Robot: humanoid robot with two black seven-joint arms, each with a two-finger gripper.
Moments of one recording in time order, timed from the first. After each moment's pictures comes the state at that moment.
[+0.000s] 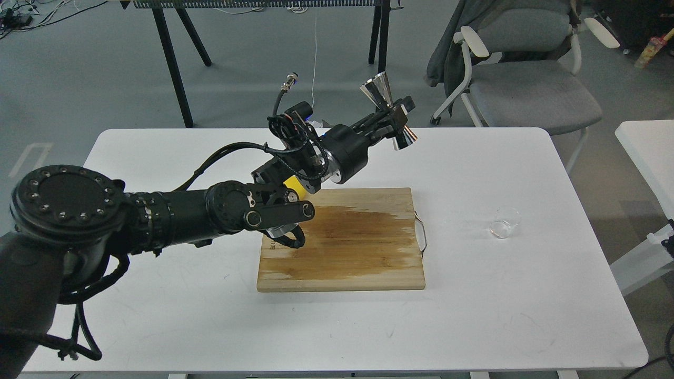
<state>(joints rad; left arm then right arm) -1.19 -0.04 0.31 -0.86 0.61 0.49 -0.49 0.21 -0.68 1.12 0.54 0.31 0.49 0.06</state>
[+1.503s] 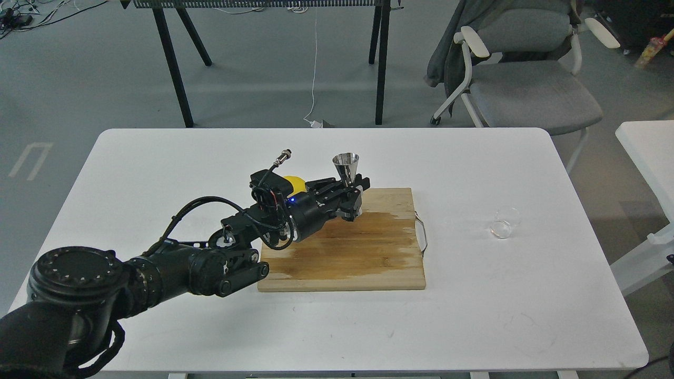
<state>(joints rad) -0.89 -0.04 0.18 -0.56 1.21 0.49 -0.49 0.20 -0.67 1.11 0.48 0.31 0.49 0.06</state>
